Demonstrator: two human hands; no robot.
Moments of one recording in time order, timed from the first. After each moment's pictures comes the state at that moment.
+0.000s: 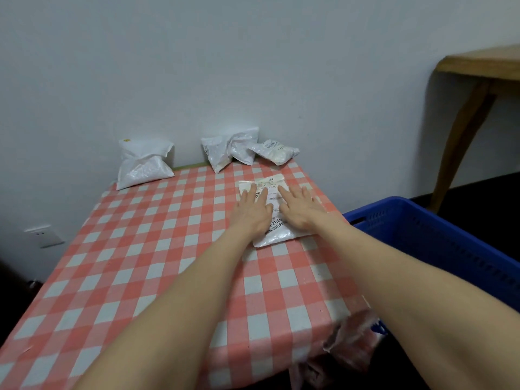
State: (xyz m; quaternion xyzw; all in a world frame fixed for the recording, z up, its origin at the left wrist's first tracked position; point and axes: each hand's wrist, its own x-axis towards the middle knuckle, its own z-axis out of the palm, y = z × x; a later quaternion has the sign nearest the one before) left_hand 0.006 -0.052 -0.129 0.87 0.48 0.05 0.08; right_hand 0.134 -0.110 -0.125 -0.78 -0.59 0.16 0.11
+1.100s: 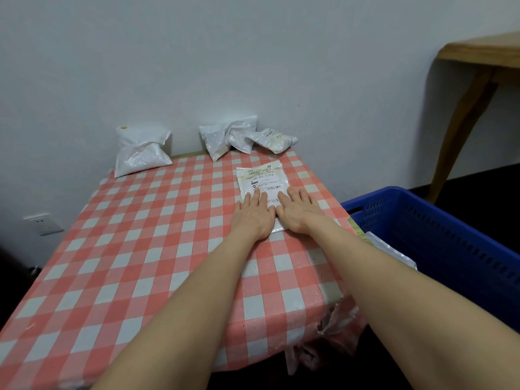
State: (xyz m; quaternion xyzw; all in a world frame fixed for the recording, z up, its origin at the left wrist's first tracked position) left_hand 0.007 -0.079 -0.150 0.87 0.48 -0.01 0.07; right_hand 0.122 -0.128 -0.147 -0.80 -0.58 0.14 0.05
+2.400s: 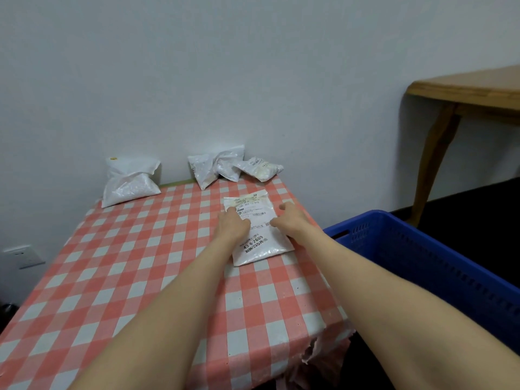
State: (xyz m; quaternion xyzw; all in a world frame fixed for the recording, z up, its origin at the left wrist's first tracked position) left_hand 0.013 -0.053 -0.114 0.76 0.58 0.17 0.24; right_hand 0.142 -0.120 -0.112 -0.79 -0.42 0.28 0.35
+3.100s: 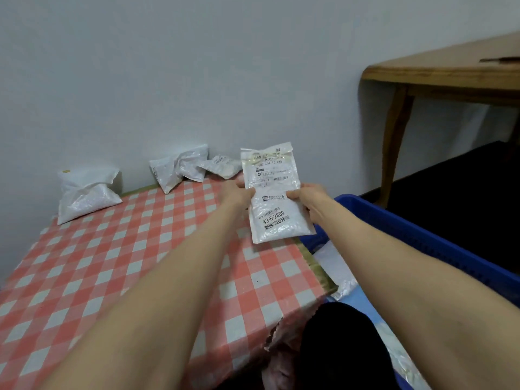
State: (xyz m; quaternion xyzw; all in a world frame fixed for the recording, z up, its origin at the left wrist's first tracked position) left_hand 0.106 -0.087 -0.074 0.67 0.49 0.31 0.46; right_hand 0.232 -0.178 -0.094 -0.66 -0.16 0.40 0.62
